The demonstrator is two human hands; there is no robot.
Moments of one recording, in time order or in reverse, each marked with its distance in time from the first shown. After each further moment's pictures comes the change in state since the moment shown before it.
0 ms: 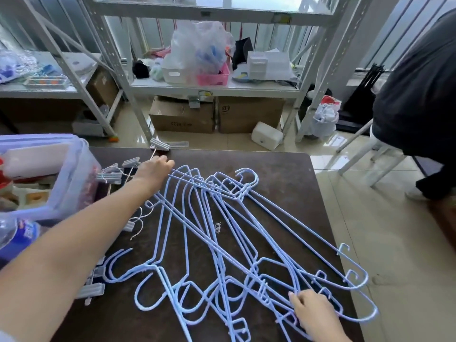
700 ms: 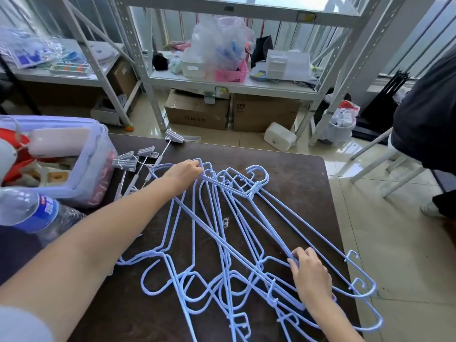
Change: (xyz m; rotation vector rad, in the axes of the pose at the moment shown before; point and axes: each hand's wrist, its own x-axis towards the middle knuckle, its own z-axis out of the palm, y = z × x) left_hand -0.009 0.029 0.010 -0.095 -0.001 0.249; right_hand 0.041 -0.021 -0.002 -0.286 0.493 -0.318
